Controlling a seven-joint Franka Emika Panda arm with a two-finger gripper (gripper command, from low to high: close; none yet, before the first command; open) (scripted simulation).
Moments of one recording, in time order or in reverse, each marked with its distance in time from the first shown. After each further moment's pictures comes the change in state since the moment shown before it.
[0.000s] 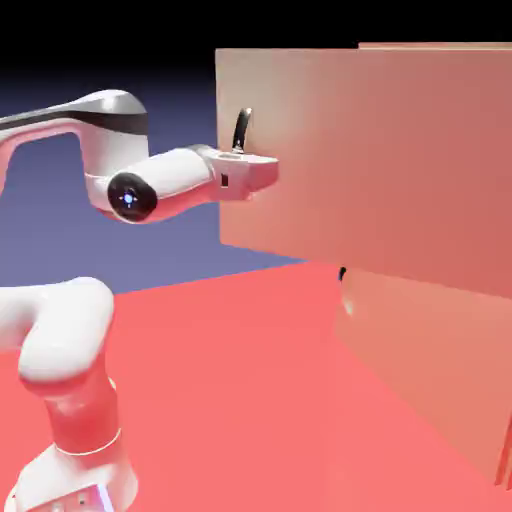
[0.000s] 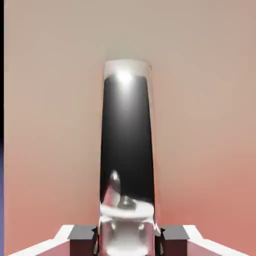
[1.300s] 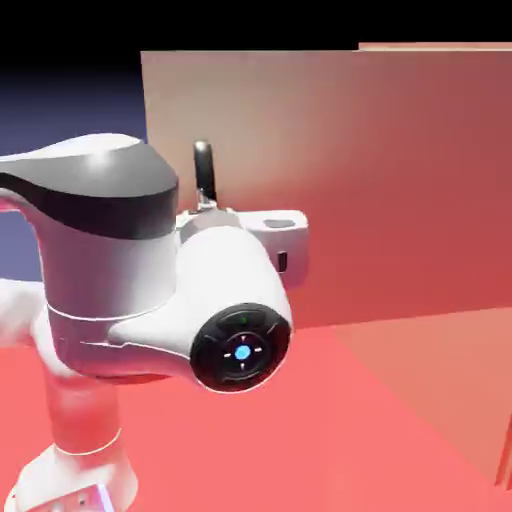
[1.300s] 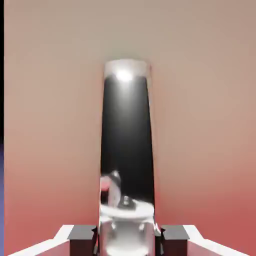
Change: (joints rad) arm 0.558 0.370 -1.332 0.794 -1.053 -1.039 -0.054
